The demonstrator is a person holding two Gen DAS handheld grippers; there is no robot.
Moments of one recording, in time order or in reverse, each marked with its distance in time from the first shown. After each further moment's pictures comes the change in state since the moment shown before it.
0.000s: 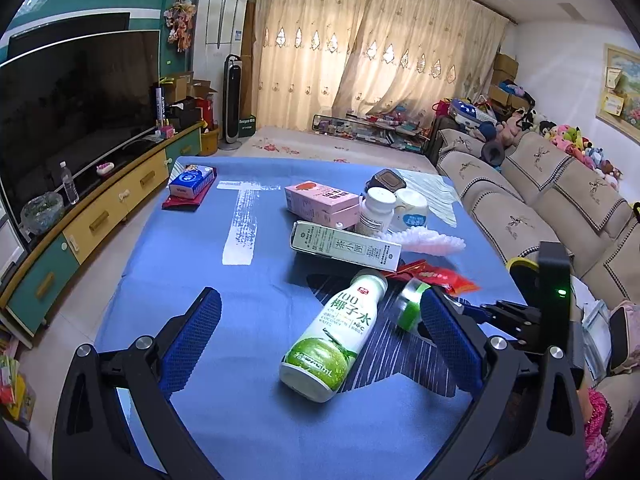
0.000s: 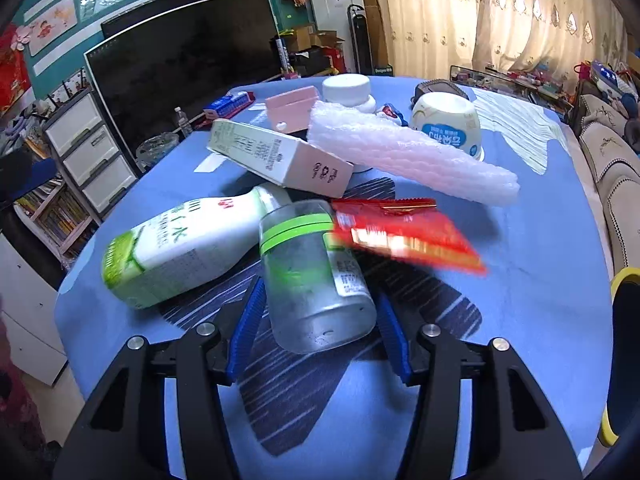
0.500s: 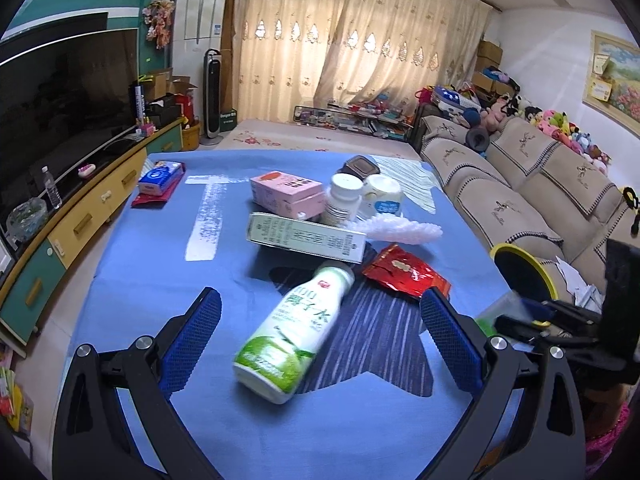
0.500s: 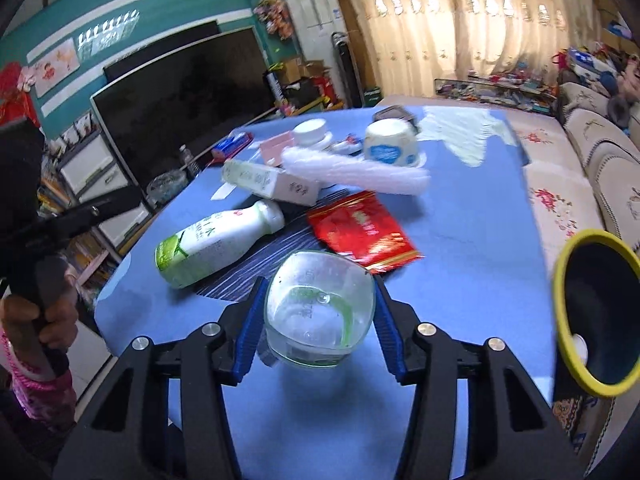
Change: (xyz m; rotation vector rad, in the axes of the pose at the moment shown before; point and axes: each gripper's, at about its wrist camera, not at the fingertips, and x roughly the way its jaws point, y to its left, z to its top) left arm 0.019 -0.033 -0.002 0.044 0.035 -0.053; right arm -0.101 -0.038 -0.031 0.113 -0.123 0.003
